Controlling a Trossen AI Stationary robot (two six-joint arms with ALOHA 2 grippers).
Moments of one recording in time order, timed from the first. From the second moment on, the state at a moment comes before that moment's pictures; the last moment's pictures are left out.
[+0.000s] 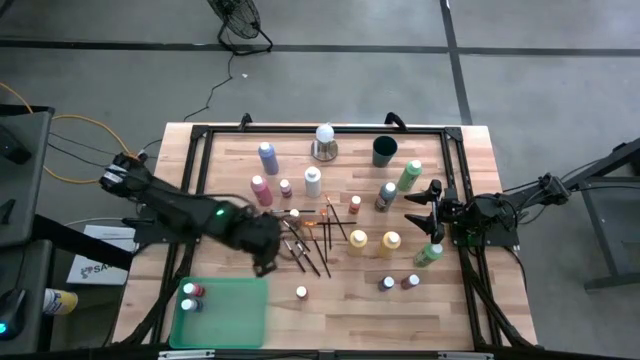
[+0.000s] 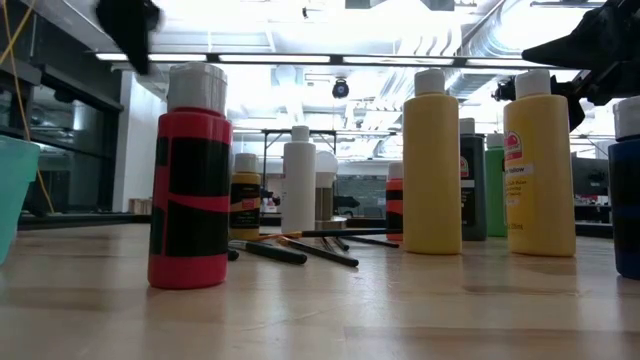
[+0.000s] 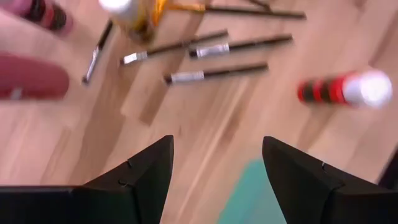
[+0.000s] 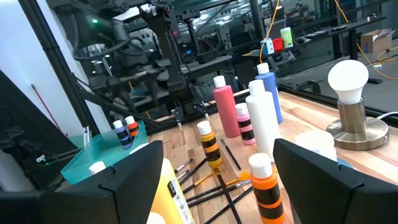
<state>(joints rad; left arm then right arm) -0.38 1.48 1.34 -1.11 -0.20 -0.84 0.34 0.03 0.00 0.09 0.49 0.28</state>
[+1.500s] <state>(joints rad) -0.01 1.86 1.53 -1.12 -0.15 -0.66 0.34 0.03 0.01 0.09 0.49 0.28</state>
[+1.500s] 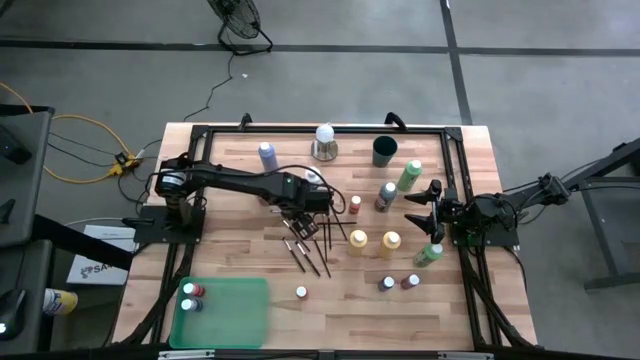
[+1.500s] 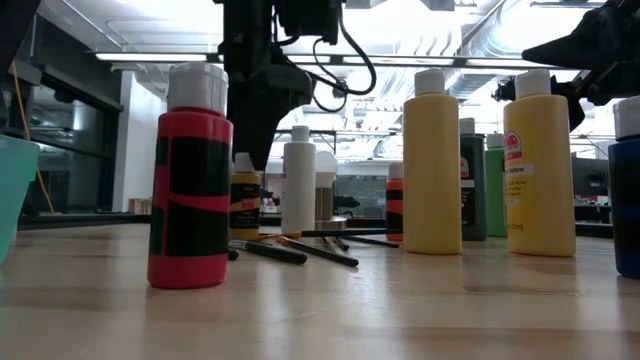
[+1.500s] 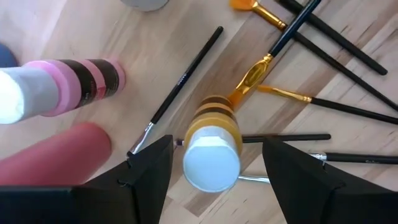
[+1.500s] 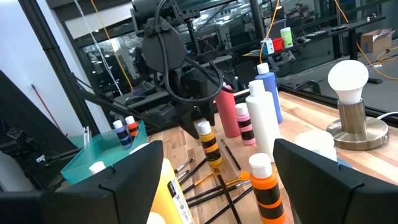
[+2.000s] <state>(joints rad) -0.01 1.86 1.53 -1.15 -0.14 -0.66 0.34 0.03 0.00 0.09 0.49 0.28</state>
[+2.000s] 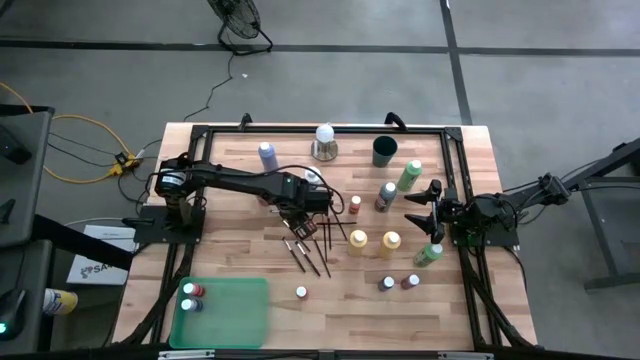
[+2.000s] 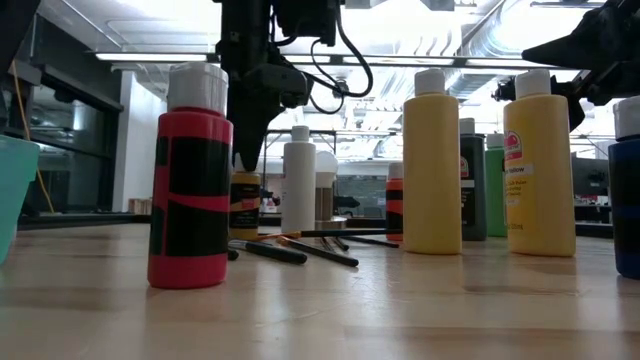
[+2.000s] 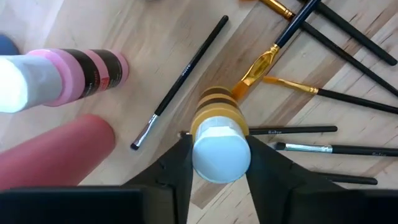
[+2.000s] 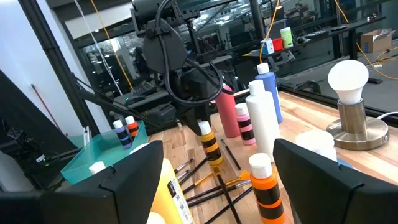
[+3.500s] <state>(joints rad) -0.98 1.59 1.49 -1.32 -0.07 -0.69 0.34 0.03 0.00 0.09 0.49 0.28</state>
